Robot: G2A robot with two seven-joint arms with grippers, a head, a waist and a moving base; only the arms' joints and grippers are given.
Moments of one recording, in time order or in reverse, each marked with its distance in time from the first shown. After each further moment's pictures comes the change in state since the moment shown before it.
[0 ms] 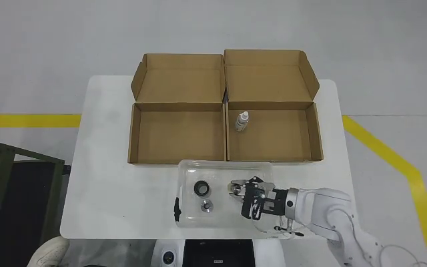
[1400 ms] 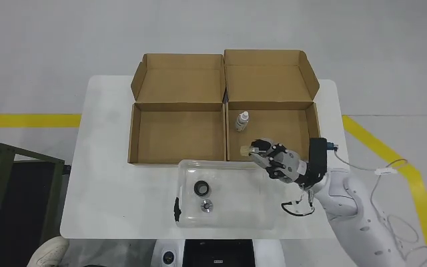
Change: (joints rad) left arm 0.000 0.000 0.000 0.000 0.000 0.000 0.000; right arm 0.130 -0.011 0.063 0.241 0.590 -0.022 -0.282
